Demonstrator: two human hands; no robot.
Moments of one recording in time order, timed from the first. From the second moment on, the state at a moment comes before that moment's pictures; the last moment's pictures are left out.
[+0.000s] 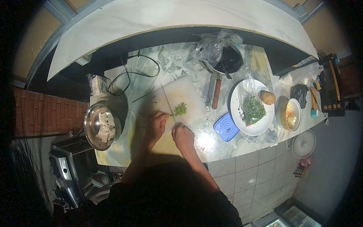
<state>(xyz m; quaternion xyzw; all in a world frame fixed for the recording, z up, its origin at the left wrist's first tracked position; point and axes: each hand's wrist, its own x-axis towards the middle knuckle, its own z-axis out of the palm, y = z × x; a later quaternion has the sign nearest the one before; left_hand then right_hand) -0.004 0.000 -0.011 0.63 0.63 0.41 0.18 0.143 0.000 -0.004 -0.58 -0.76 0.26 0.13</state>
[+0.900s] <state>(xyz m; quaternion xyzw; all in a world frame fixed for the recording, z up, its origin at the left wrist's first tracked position) 0.004 0.003 -0.009 0.62 0.65 0.42 0.16 0.144 0.000 -0.005 -0.59 -0.77 0.23 0.13</state>
